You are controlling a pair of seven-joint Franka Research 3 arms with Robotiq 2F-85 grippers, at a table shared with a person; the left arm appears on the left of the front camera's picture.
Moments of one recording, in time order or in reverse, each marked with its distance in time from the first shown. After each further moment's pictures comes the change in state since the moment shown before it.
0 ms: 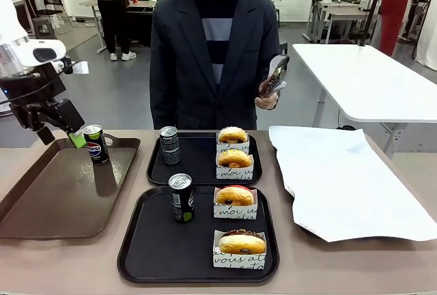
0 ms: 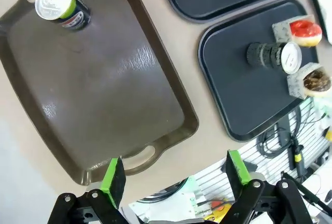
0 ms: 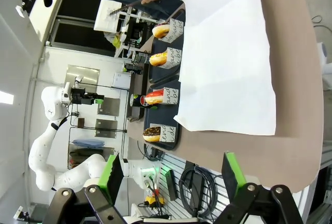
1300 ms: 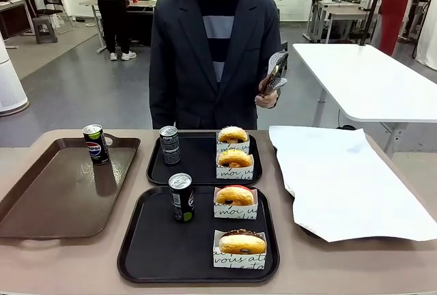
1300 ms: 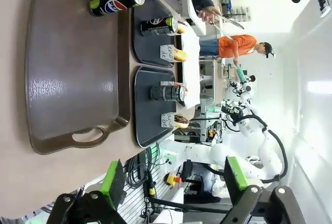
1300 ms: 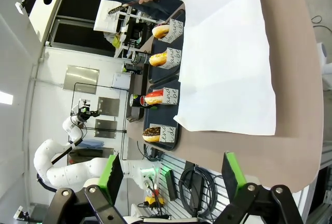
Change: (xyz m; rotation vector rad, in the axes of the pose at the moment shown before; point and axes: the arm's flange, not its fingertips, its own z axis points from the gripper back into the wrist) left arm -0.207 0.269 0.009 -0.919 -0.371 0.490; right arm 0.000 0.000 0.001 -0.001 -0.002 0.000
